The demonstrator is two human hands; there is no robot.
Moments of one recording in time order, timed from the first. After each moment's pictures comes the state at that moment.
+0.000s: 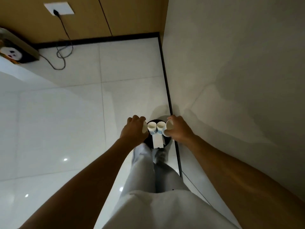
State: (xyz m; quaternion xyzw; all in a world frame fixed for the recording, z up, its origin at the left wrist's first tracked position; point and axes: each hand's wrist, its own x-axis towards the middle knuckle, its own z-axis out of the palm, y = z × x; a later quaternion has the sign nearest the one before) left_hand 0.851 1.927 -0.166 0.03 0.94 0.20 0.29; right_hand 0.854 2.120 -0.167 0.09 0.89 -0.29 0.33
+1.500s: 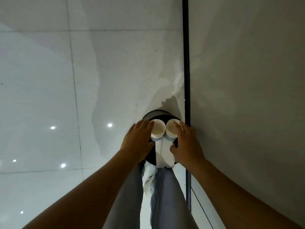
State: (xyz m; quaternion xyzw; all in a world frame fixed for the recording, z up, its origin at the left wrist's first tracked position) left_hand 0.811 1.936 -0.533 0.08 0.90 0.18 0.39; right_hand 0.829 2.112 -0.526 0.04 0.90 -0.20 0.38
